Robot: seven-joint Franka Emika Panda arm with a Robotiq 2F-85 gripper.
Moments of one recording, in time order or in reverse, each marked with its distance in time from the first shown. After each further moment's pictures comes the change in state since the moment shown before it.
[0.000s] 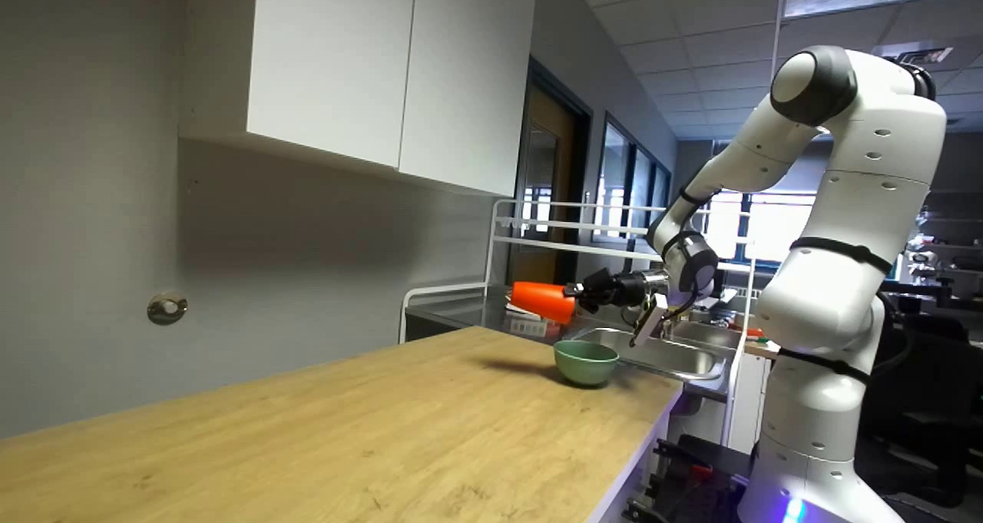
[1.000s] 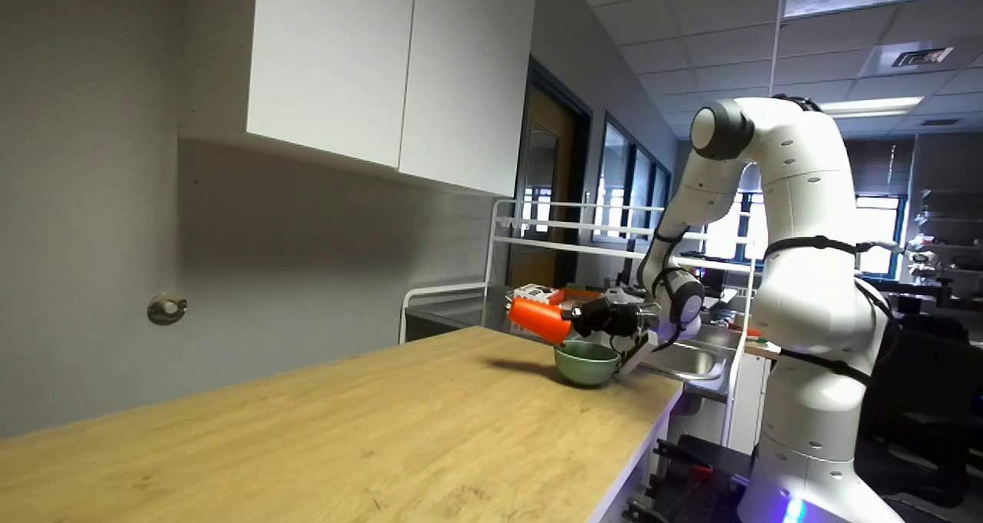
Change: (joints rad) arm -0.058 0.409 -0.005 0.173 0.052 -0.292 -0.285
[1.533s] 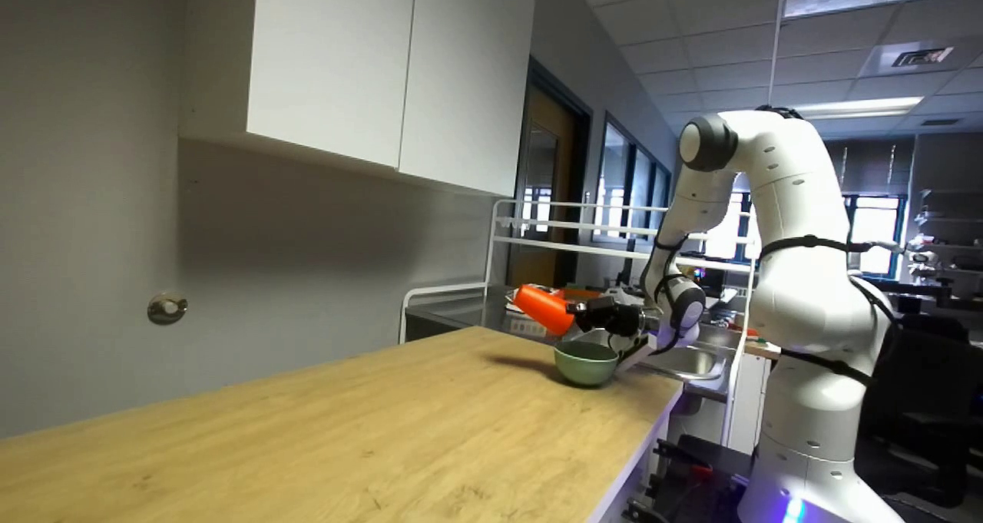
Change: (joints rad) arm -0.042 0.097 -0.005 0.070 0.005 -0.162 -0.097
